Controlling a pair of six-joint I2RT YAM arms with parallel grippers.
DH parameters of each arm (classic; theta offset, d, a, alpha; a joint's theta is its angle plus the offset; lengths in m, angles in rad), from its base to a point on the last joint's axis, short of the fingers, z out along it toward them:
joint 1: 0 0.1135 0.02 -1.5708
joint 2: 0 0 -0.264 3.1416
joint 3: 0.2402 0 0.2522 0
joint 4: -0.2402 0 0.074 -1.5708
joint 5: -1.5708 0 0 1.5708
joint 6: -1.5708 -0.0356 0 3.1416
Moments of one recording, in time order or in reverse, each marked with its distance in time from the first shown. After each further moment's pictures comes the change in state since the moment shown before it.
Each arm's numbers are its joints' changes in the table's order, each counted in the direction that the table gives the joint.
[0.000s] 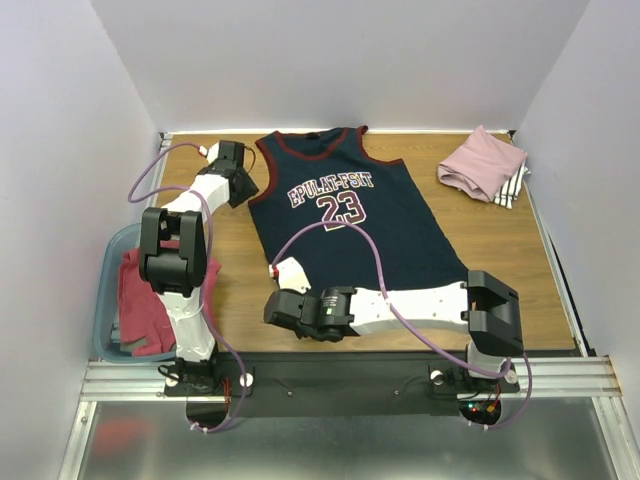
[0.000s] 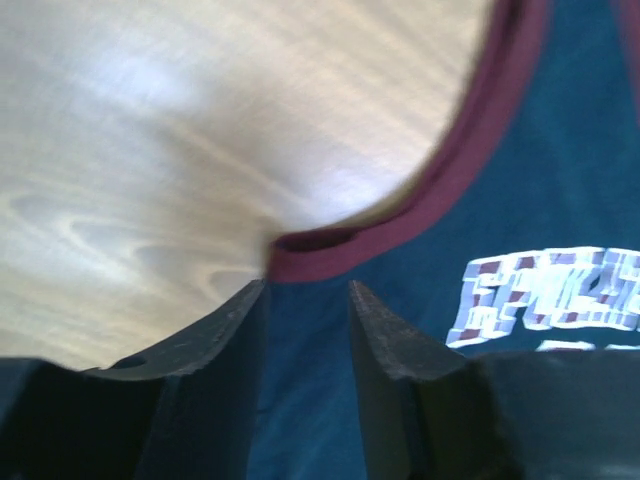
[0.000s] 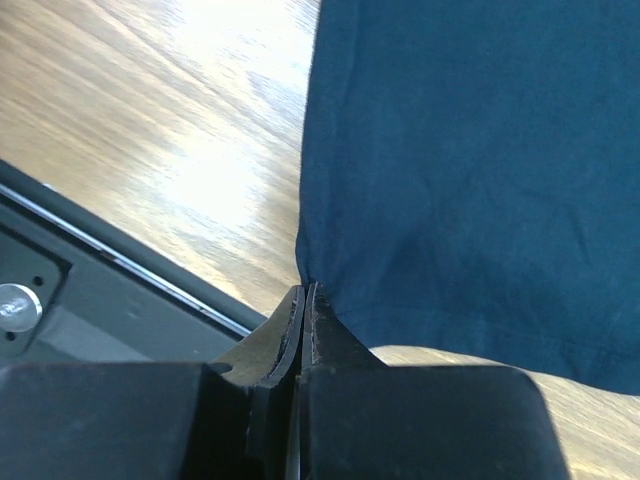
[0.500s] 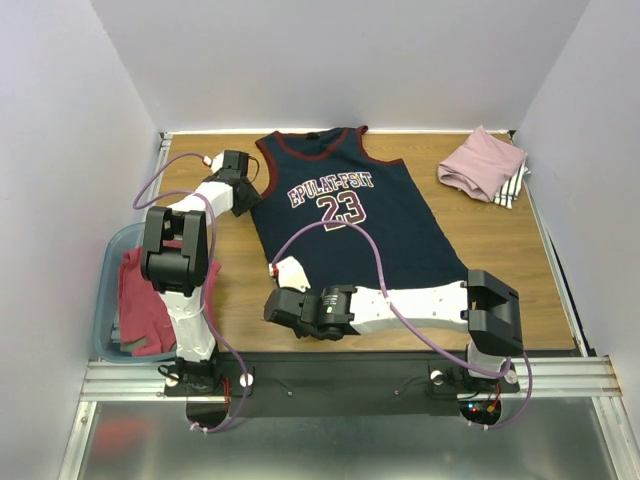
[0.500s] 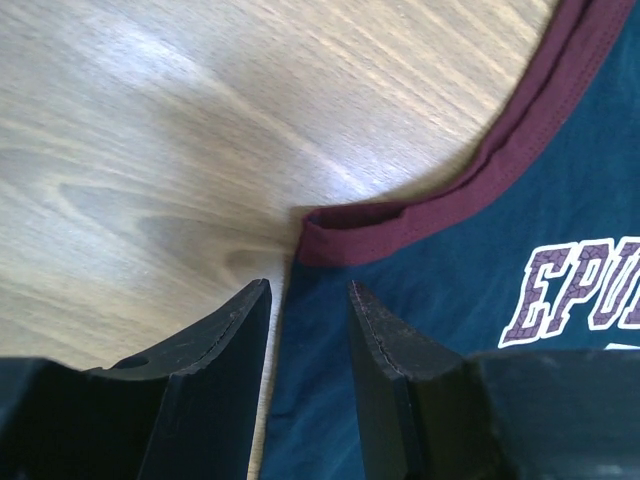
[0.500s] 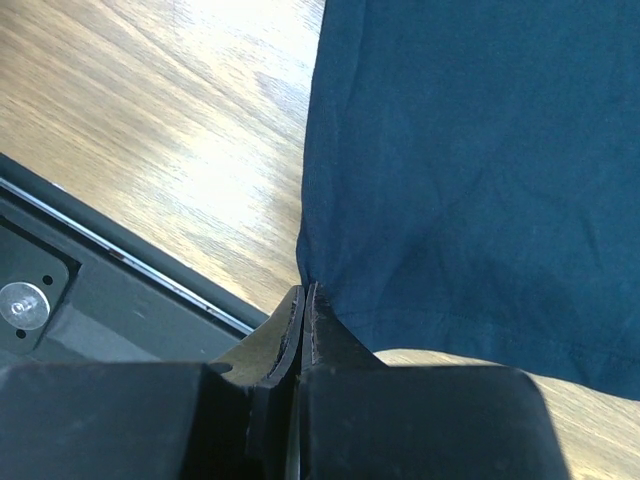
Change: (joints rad) left arm -0.016 0.008 -0.103 0.052 0.020 0.024; right arm -0.014 0.000 -0.007 0.012 0.024 0.000
